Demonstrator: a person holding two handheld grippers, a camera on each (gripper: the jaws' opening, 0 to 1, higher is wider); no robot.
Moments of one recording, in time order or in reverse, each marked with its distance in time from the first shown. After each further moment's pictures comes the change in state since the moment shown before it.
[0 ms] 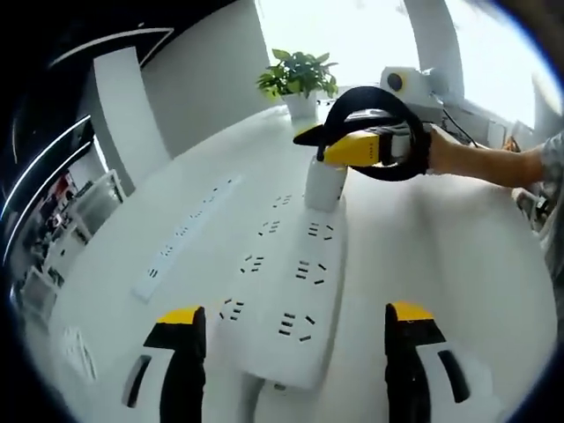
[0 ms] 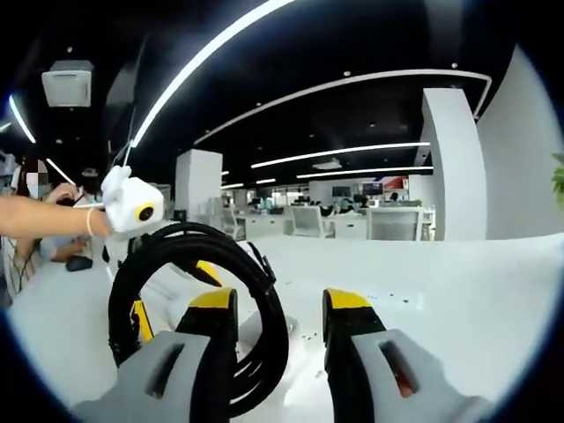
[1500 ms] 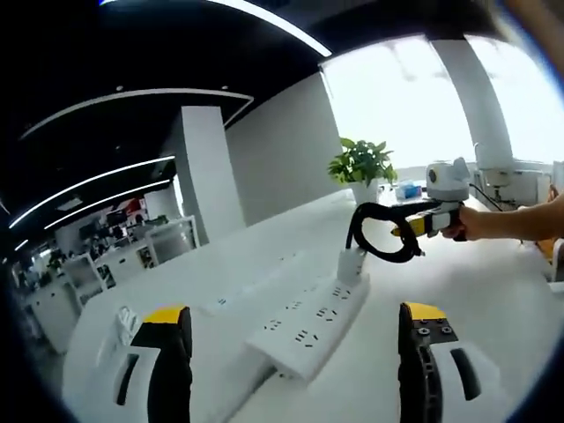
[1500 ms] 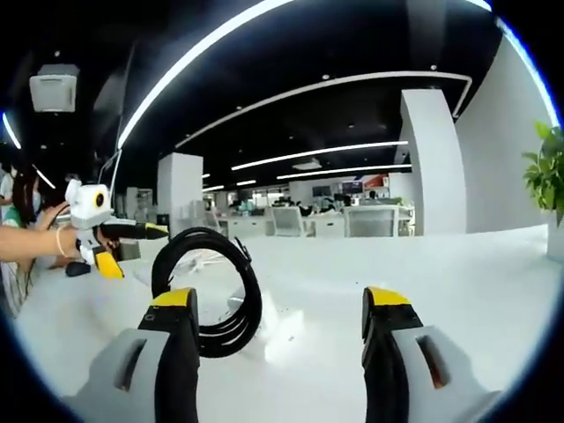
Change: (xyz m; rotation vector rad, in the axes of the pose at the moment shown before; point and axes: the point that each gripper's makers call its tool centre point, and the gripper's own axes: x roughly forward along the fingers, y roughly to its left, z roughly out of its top) left arm -0.091 0.000 0.025 -0.136 -0.437 0.338; right arm -0.061 -0.021 0.009 0.021 0.002 -0.098
